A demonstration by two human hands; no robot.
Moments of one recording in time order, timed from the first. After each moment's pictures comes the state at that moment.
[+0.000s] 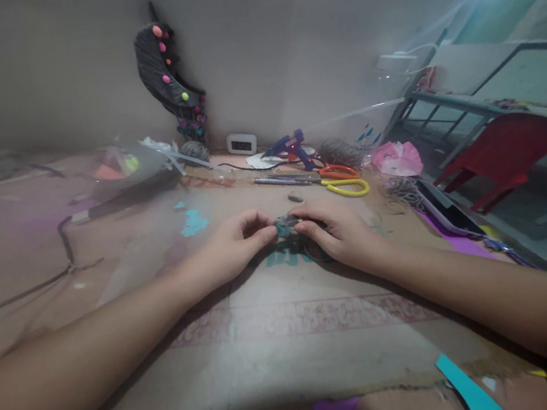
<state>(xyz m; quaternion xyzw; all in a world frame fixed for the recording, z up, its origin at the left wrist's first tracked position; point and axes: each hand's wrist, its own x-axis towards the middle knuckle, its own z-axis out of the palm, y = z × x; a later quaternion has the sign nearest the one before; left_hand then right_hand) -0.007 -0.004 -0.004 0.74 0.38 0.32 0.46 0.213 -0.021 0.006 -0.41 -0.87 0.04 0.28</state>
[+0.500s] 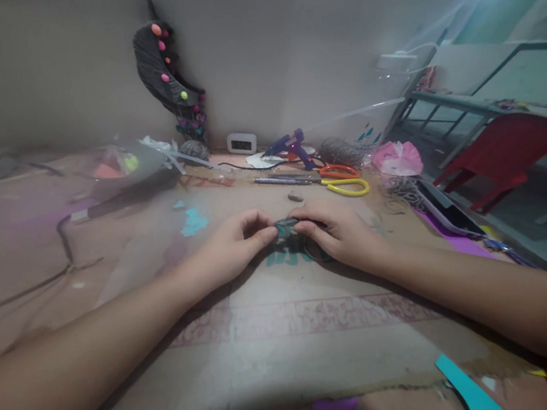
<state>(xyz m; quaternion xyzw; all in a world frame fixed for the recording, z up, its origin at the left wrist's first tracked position) -0.006 -0.006 -0.003 0.74 0.39 0.31 0.44 0.213 -0.020 0.007 -0.41 -0.87 0.05 0.27</state>
